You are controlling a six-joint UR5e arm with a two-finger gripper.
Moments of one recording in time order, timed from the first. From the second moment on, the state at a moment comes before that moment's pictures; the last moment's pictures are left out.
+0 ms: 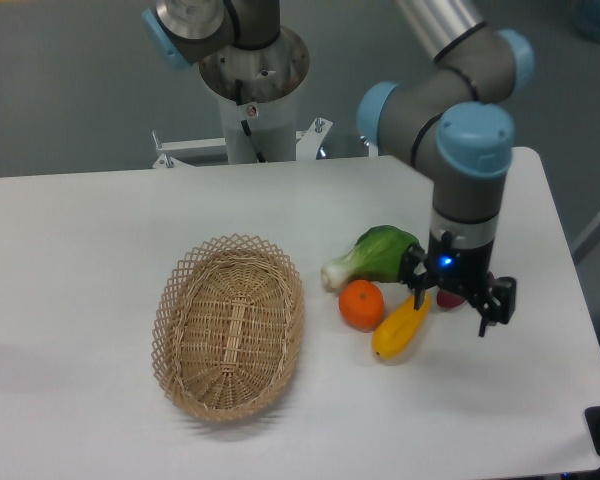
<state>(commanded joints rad) 2.65 -1.96 -1.35 -1.15 1.43 1.27</state>
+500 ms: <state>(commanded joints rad) 2.80 -1.91 -1.28 -1.37 1.40 1.64</state>
